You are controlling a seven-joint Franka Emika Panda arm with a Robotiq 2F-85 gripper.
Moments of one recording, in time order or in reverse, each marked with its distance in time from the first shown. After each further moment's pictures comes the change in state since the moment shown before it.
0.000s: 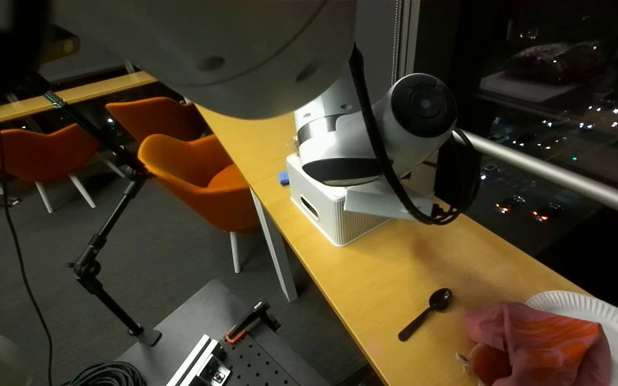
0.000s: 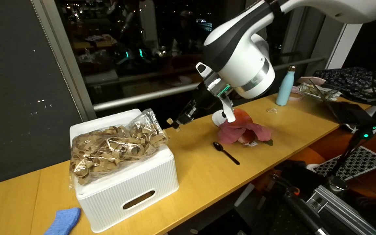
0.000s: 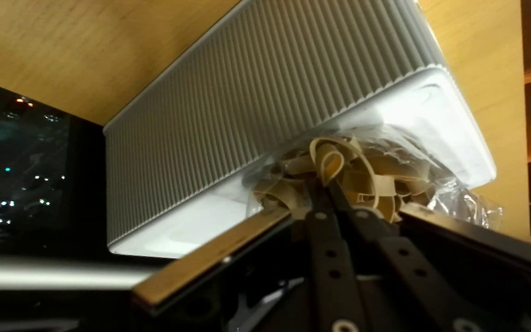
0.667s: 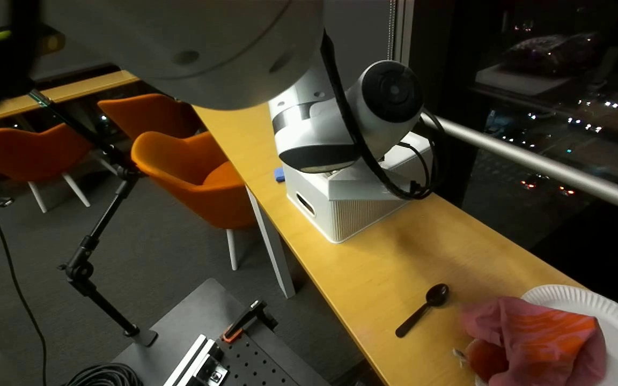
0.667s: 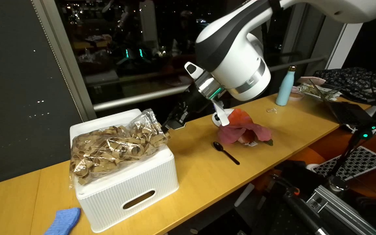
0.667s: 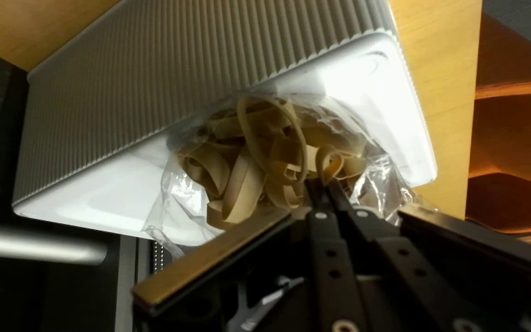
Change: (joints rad) arm 0.011 0.023 0.065 0.003 -0.003 0.000 -0.109
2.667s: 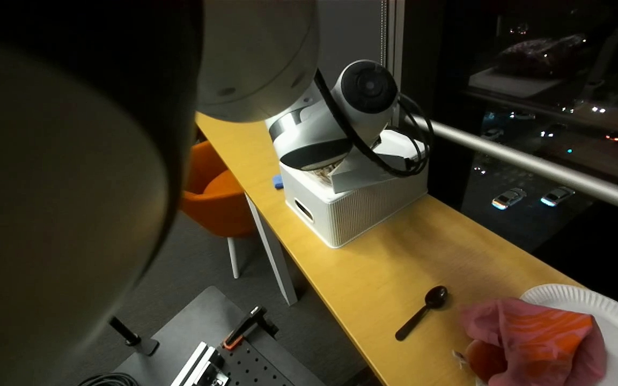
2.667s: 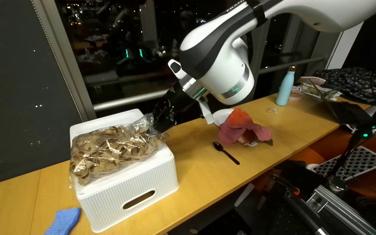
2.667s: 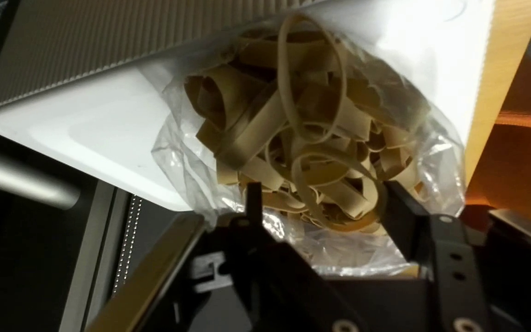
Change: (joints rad) arm 0.126 0.079 -0.064 0.094 -0.148 0.073 -0.056
